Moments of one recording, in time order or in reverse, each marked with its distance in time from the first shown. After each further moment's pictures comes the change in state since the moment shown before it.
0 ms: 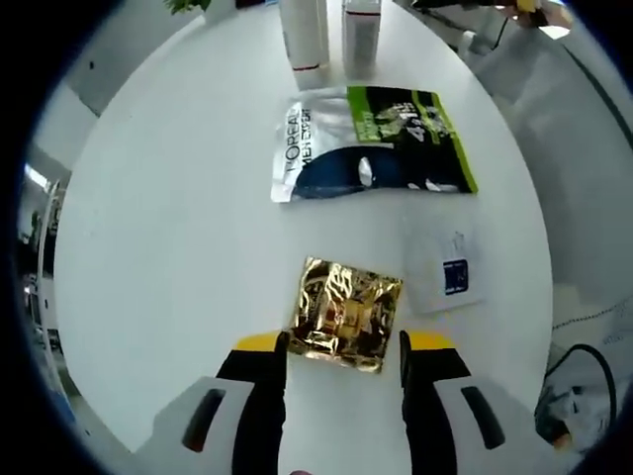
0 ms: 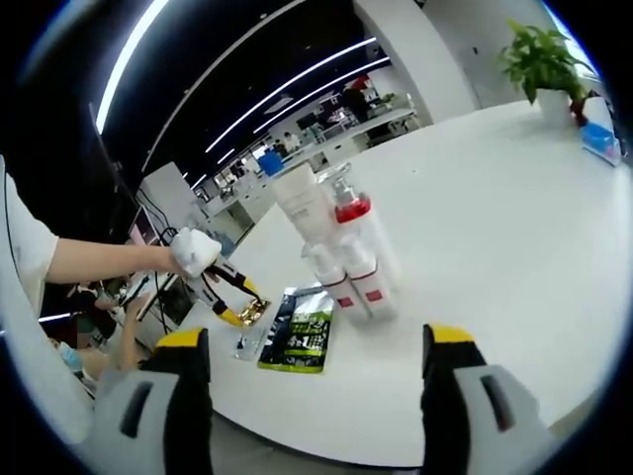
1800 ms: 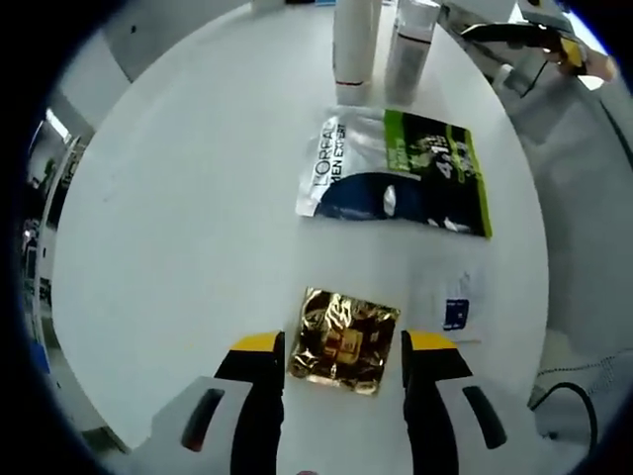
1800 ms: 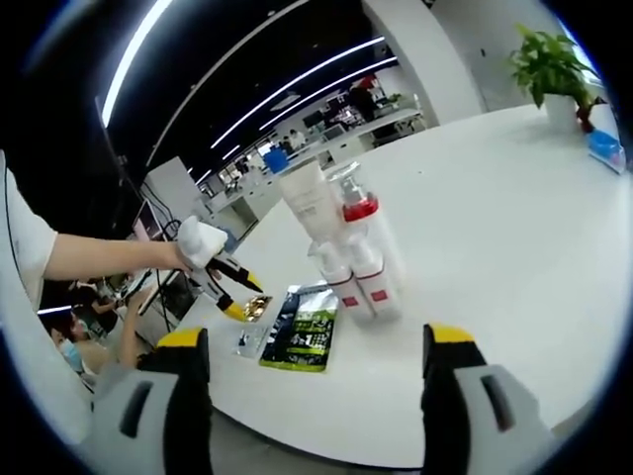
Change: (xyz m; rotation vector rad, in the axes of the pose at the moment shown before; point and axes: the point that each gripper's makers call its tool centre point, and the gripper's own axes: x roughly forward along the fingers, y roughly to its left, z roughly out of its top) left arm -0.002 -0.001 0.013 -0.157 -0.035 0.023; right arm 0.000 0.004 0.000 -0.024 0.004 0.014
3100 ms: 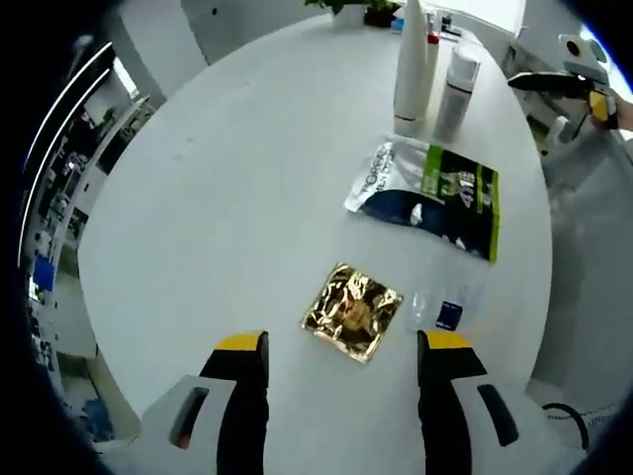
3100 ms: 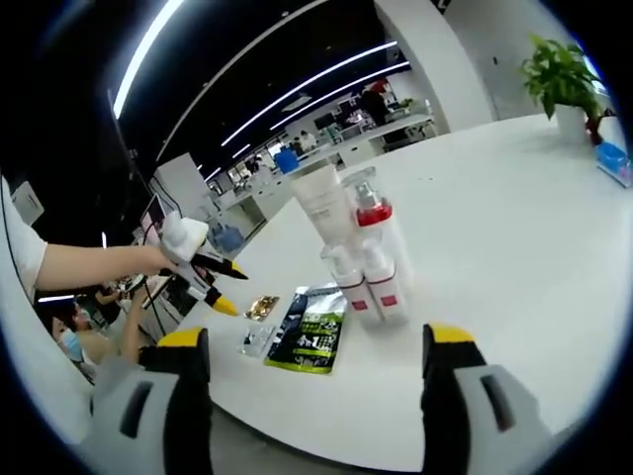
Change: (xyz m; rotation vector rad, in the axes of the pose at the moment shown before) left arm -0.037 0.002 -0.014 -0.230 -0.096 0.179; right arm 0.000 0.010 0.002 -0.046 -0.005 0.036
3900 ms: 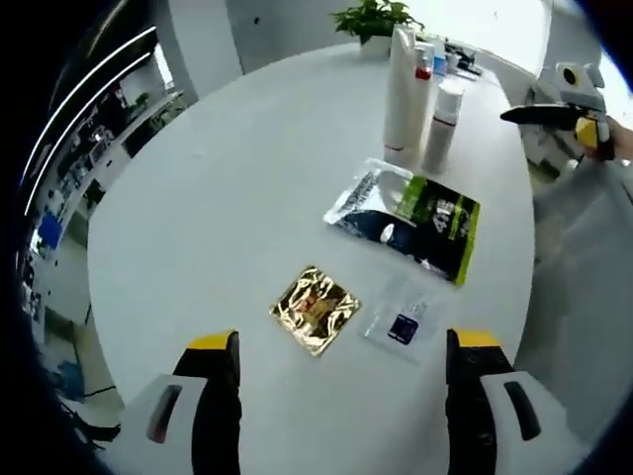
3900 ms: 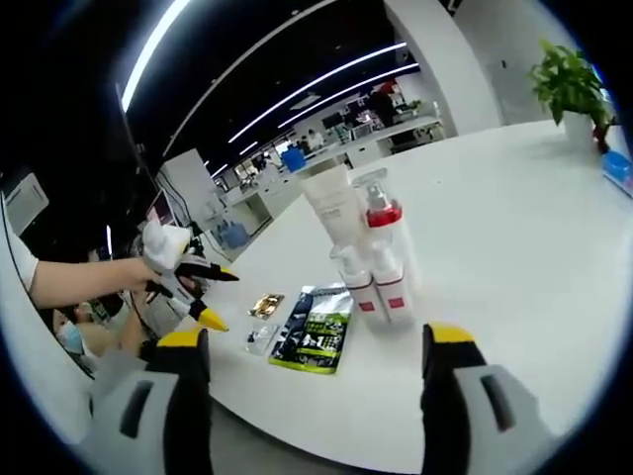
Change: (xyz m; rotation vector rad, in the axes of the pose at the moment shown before) left arm -0.021 -0.027 0.000 -0.146 -0.131 0.076; right arm 0.000 0.006 0.001 -0.029 0.001 0.022
